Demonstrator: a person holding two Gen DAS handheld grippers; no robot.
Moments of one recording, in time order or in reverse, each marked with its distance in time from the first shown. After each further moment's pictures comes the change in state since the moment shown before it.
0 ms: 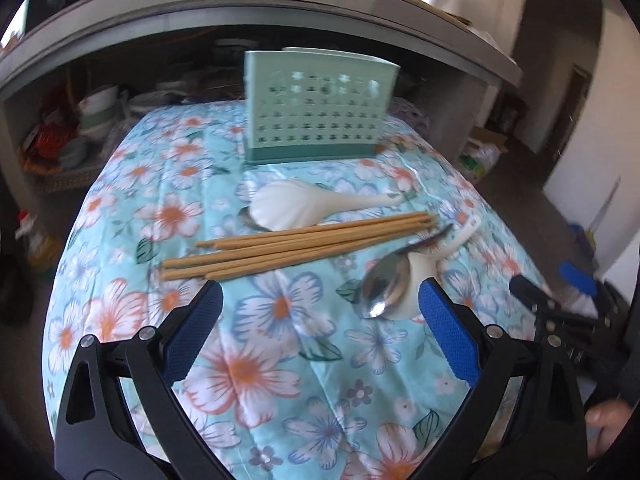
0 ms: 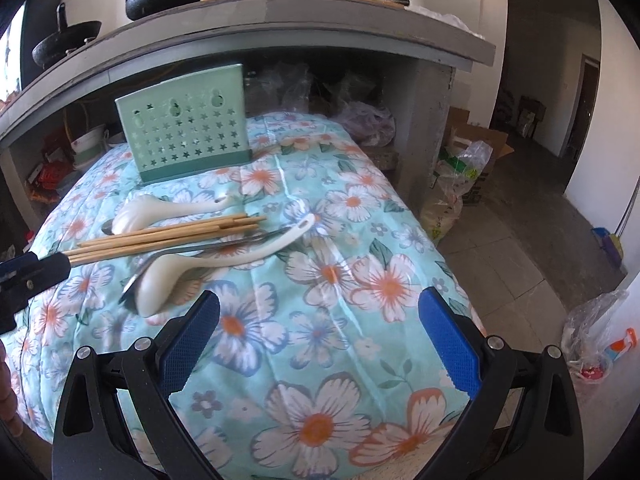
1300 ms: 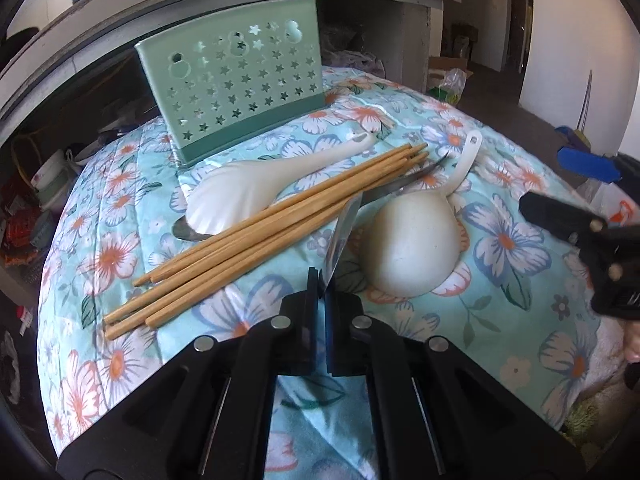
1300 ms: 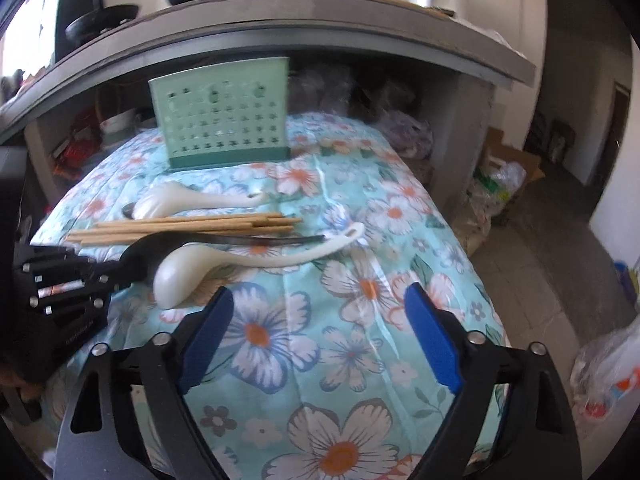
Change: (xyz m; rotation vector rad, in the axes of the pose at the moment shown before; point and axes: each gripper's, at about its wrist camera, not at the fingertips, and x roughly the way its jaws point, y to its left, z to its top) left arm 0.055 -0.019 -0.012 0.271 0.065 -0.026; right arm 0.007 0.034 -0.002 -0.196 -0.051 0.096
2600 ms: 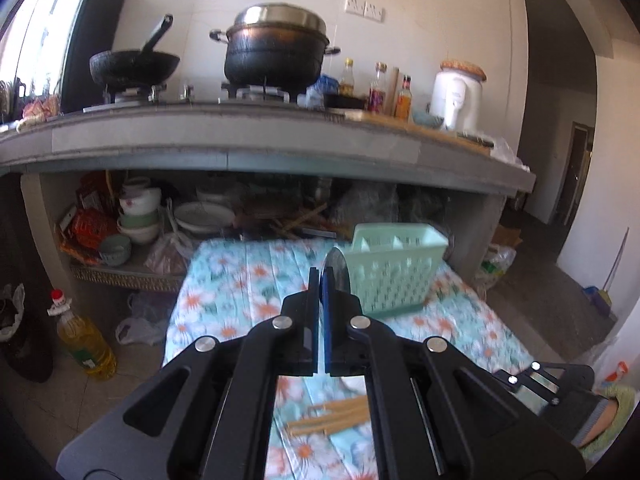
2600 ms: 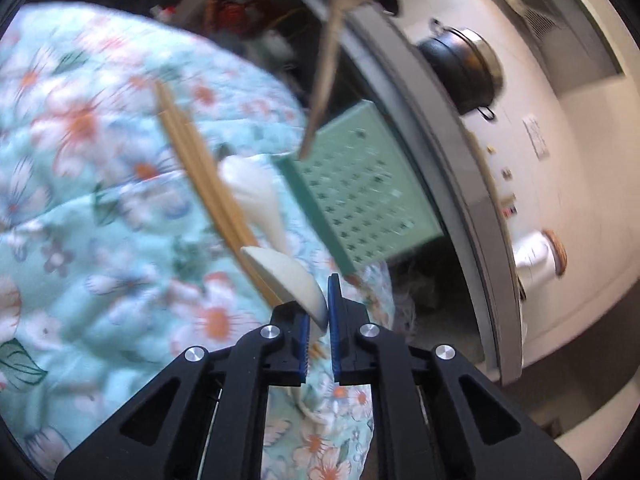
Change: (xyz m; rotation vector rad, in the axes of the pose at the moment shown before) left arm -0.157 0.135 0.074 -0.327 -0.445 0.143; right arm -0.002 0.097 0.020 -0.874 -0.254 -0.167
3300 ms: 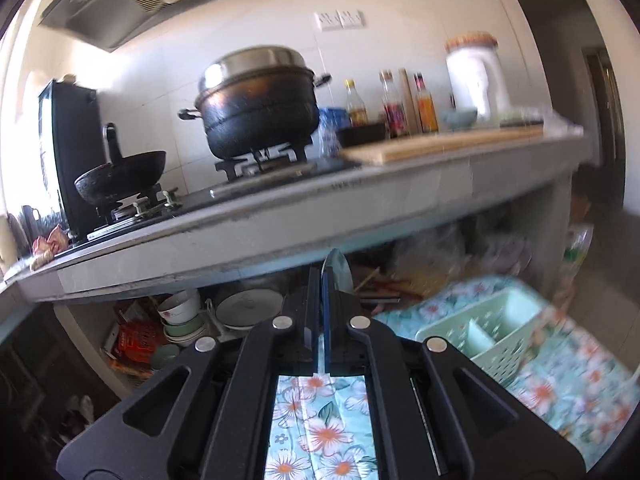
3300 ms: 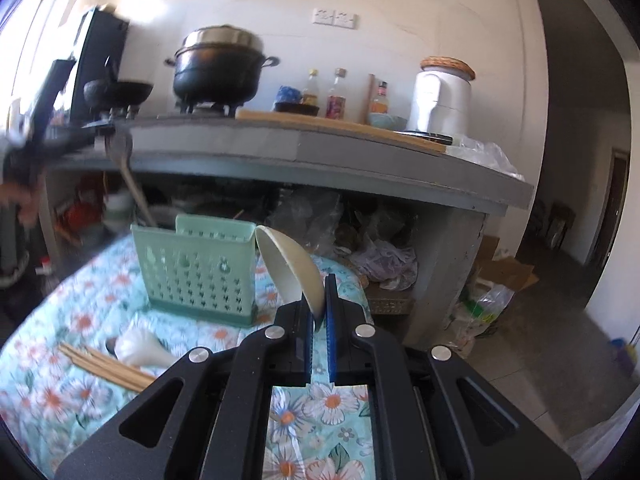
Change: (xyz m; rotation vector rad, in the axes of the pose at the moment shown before) left arm 0.127 -0.056 0.088 0.331 -0.074 0.247; right arm 0.004 -0.197 -0.067 0.902 -0.073 0.015
